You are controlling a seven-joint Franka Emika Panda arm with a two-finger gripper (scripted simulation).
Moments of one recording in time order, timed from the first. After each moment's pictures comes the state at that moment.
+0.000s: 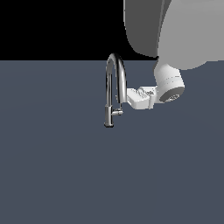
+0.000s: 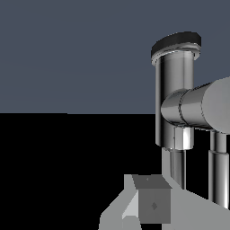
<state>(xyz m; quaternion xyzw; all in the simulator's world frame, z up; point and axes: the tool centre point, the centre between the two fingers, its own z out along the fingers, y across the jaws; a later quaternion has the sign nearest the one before) 0.091 -0.028 0.127 -0.55 0.44 0.55 0.44</state>
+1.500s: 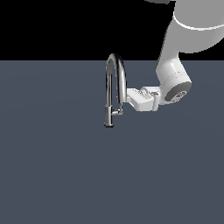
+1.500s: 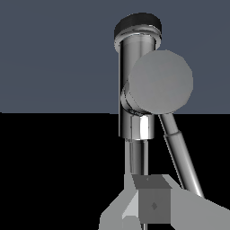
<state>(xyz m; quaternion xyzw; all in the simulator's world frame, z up) 0.051 -0.031 0.137 -0.56 0.43 0.56 0.44</state>
